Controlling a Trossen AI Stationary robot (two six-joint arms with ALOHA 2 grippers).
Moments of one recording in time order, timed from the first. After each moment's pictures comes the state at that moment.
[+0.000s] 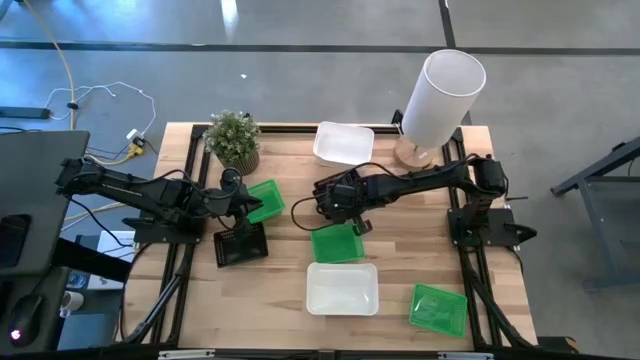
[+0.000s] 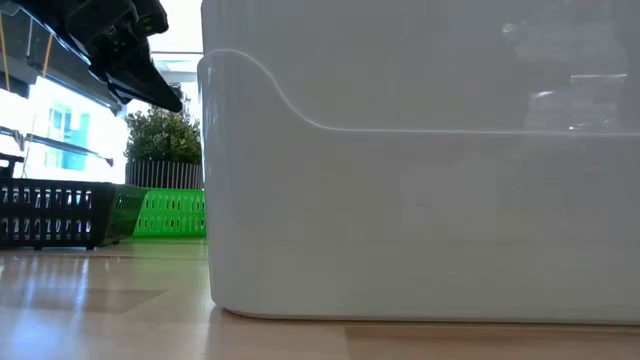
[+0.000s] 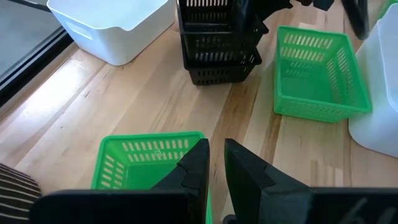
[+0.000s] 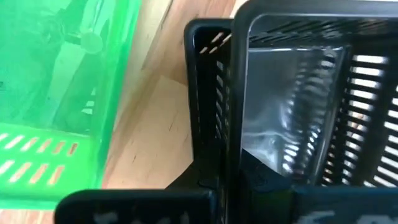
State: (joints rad) left arm -0.07 0.79 0.55 -0.47 -0.43 -0.37; right arm -0.02 1.85 1.29 -0.67 0.20 -0.53
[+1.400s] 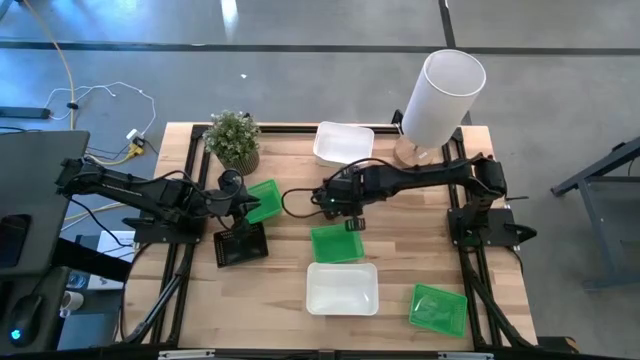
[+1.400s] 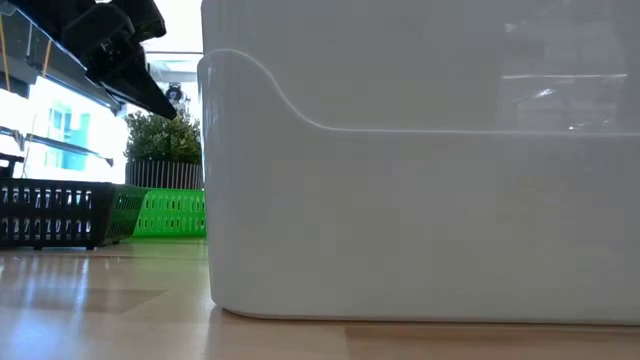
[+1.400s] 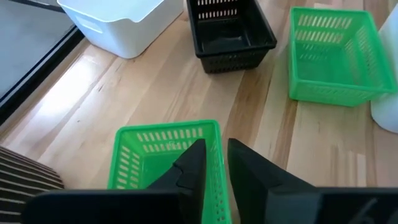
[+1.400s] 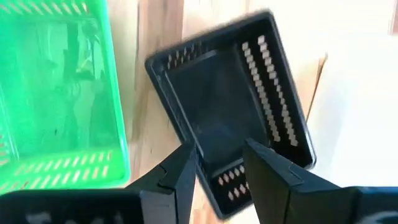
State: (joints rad) left arm -0.07 0.79 0.55 -0.53 -0.46 -0.33; right arm -0.01 1.84 1.54 -0.99 0.24 -0.15
